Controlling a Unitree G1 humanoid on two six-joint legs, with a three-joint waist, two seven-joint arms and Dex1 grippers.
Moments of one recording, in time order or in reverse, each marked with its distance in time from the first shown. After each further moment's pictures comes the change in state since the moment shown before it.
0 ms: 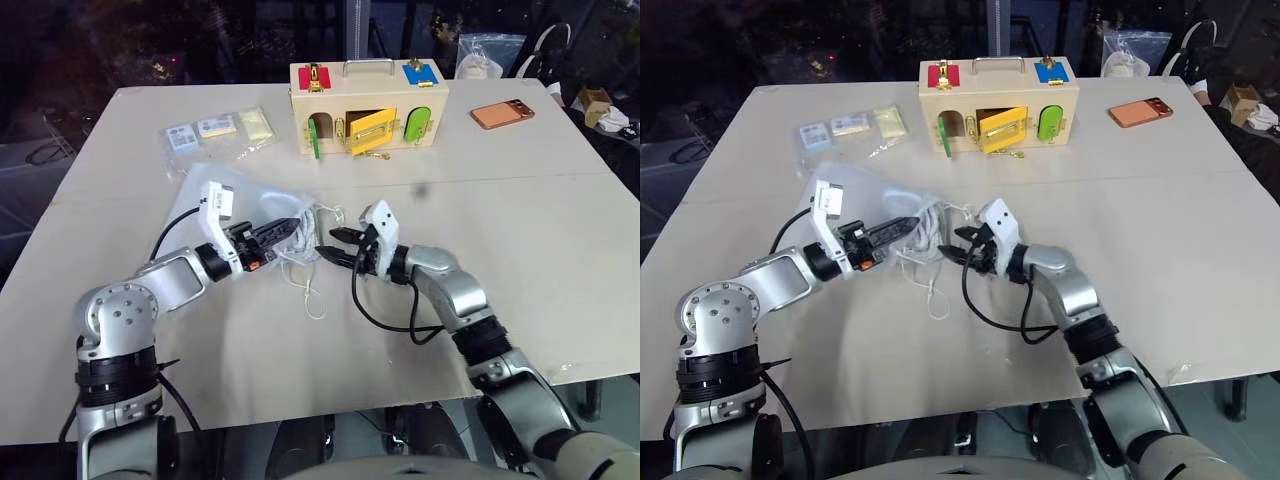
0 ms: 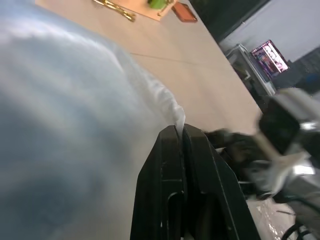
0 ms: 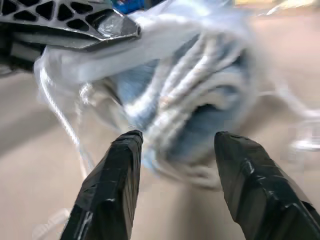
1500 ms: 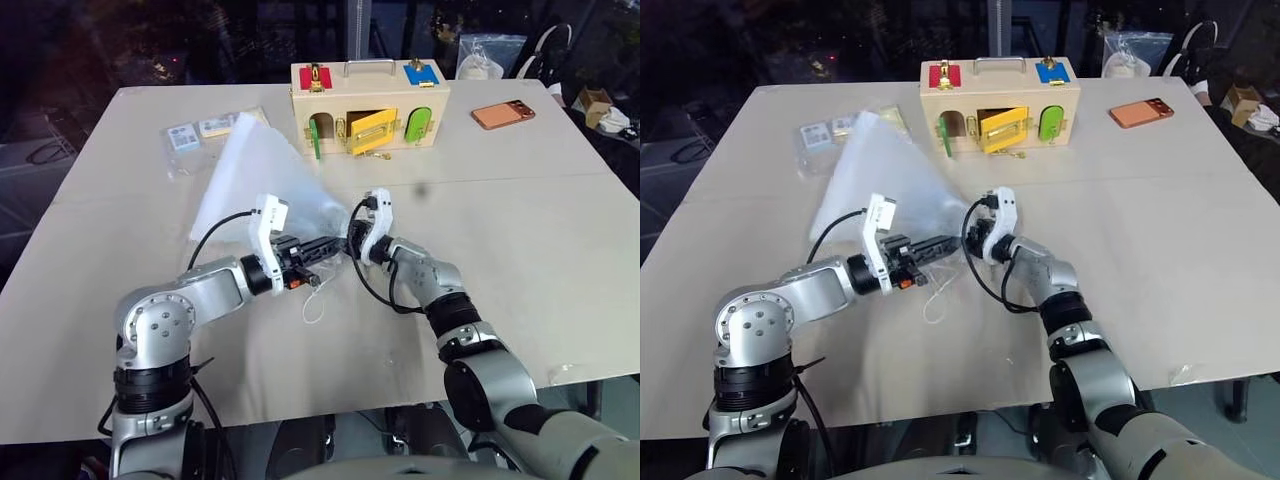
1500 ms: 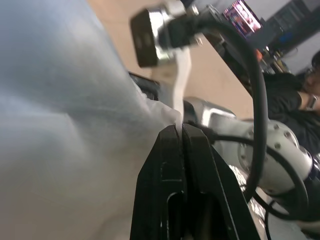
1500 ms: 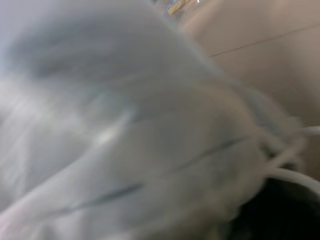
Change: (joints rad) left arm 0.007 -0.164 -0.094 -0.230 -0.022 0.098 0.115; right arm -0.165 0.232 -0.224 0.398 0.281 0.111 -0.147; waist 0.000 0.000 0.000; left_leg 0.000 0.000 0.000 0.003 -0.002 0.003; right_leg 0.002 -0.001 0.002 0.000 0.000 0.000
